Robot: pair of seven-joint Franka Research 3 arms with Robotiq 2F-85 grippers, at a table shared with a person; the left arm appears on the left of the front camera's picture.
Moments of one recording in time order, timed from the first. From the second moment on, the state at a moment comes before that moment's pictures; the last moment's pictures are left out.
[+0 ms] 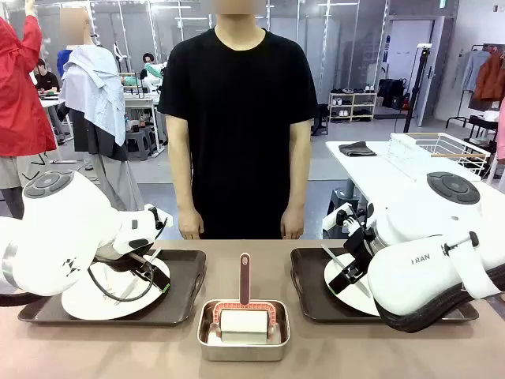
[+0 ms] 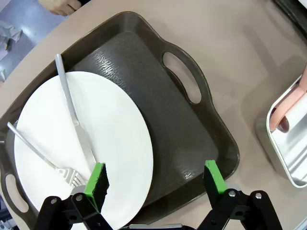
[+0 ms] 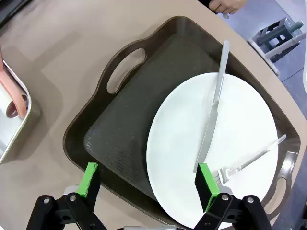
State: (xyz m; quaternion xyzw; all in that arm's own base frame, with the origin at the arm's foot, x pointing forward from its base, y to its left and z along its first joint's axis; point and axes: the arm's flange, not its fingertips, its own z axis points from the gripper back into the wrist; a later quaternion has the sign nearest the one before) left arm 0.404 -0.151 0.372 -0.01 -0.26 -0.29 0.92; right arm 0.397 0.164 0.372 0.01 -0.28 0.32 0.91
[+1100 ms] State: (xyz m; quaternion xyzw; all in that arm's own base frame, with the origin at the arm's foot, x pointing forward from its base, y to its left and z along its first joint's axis) left arm 0.404 -0.152 0.372 -0.01 -0.26 -0.29 0.92; right arm 0.397 0.164 0.373 0.01 -0.28 0.32 0.91
